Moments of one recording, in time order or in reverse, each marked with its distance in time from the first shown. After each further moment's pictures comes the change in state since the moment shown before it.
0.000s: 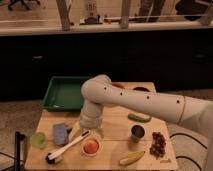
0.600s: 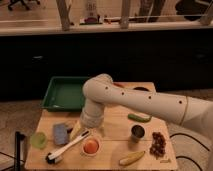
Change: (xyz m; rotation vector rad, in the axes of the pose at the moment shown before) arm 0.002 0.006 -0.004 -0.004 0.024 -0.003
